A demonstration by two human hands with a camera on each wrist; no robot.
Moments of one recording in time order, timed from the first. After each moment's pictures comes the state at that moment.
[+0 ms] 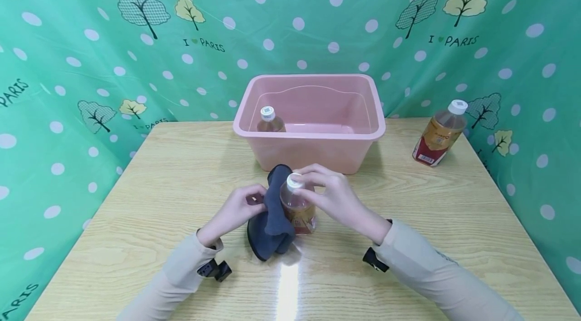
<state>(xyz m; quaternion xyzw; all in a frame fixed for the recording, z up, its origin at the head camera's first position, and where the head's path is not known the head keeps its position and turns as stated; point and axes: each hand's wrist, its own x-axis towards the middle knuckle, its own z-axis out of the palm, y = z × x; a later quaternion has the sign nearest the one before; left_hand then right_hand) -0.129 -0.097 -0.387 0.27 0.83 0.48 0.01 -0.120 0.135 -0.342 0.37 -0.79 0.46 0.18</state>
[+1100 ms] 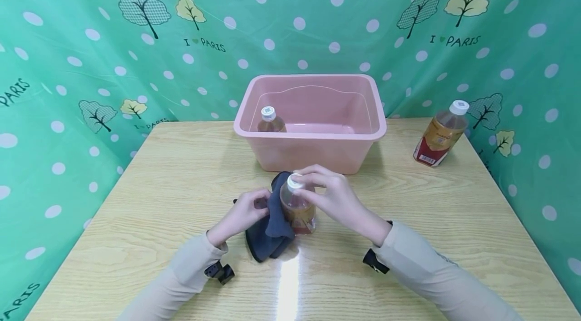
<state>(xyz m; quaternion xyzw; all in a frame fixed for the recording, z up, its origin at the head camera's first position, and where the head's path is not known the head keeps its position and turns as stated) -0.134 -0.092 -0.411 0.30 0.85 0.43 -0.02 -0.120 0.135 -0.344 0.37 -0.79 0.47 0.18</state>
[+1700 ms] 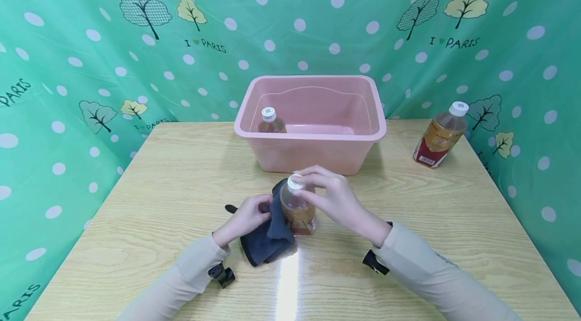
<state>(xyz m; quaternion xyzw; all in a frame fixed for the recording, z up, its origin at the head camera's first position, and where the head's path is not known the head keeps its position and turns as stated) -0.136 -0.092 -0.430 0.27 0.86 0.43 0.03 -0.119 0.135 -0.344 0.37 -0.79 0.47 0.18</state>
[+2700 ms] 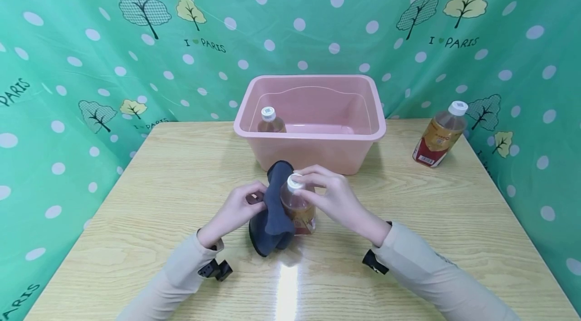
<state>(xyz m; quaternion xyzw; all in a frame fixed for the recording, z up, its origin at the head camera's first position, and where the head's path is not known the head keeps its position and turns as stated) -0.124 -0.095 -0.378 0.28 0.84 0.46 -0.03 -0.119 0.135 -0.345 0.37 -0.78 0.47 0.18</state>
